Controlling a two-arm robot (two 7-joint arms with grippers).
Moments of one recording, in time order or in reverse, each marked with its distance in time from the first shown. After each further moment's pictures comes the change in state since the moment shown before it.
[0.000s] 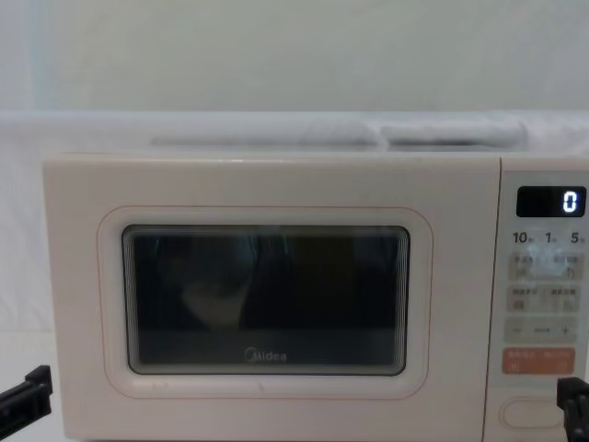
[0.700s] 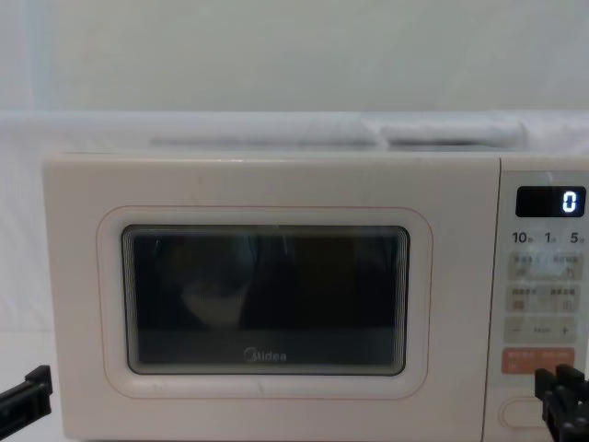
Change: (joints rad) left arm 0.000 0.000 0.000 0.000 0.000 0.000 0.000; right arm -0.004 0.043 -0.037 -0.023 0.003 -0.019 -0.003
